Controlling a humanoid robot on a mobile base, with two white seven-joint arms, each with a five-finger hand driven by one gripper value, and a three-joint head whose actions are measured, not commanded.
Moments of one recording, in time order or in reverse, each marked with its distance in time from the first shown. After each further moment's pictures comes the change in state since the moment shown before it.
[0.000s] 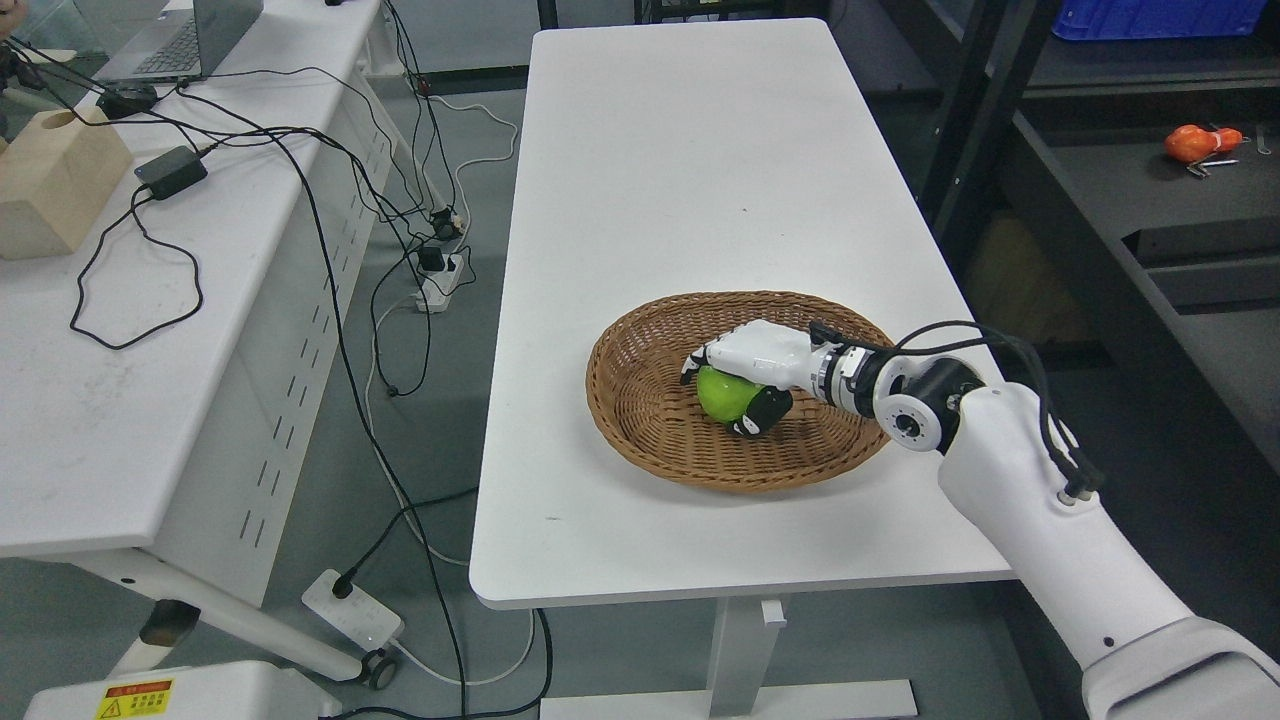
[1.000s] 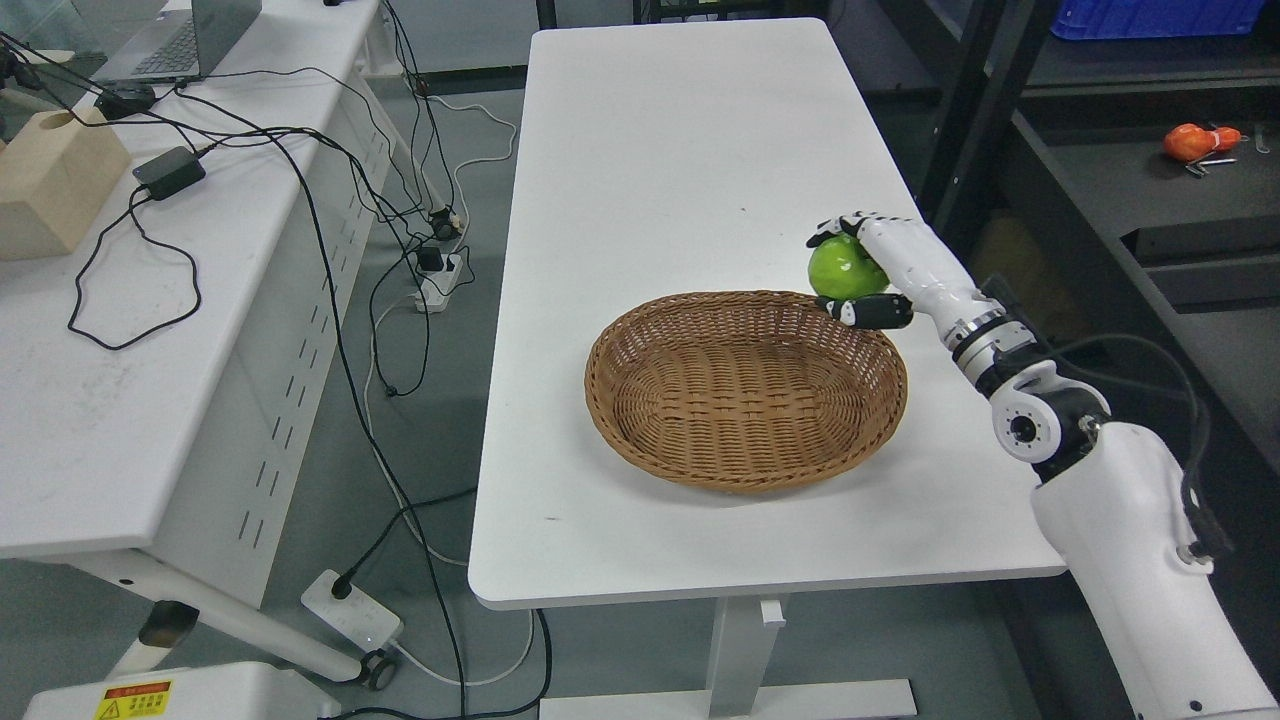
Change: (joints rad) left arm 0.000 0.000 0.000 0.000 0.000 -0.007 0.000; right arm 0.211 -0.065 -0.383 -0.194 -0.112 0.157 -0.429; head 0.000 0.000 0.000
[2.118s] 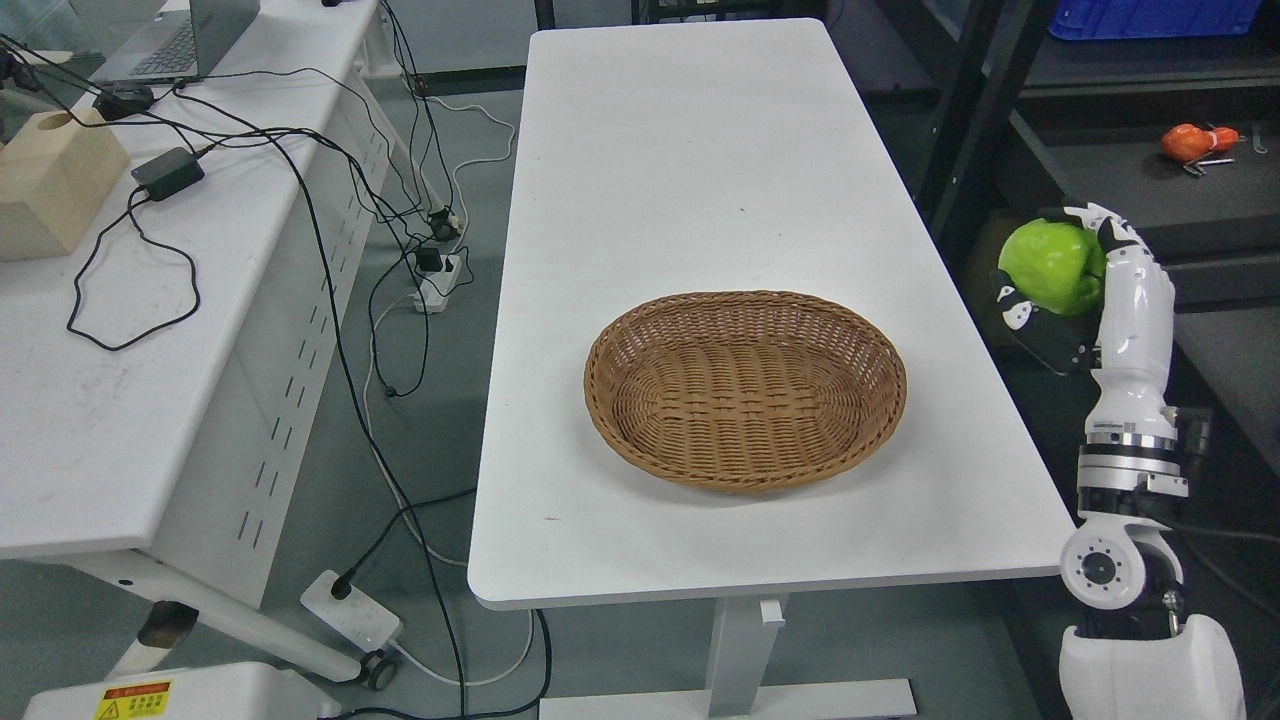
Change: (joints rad) left arm 0.000 0.000 0.000 0.000 0.000 0.008 -0.001; right arm 0.377 0.222 -0.404 -0.486 -0.022 0.106 -0.215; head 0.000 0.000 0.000
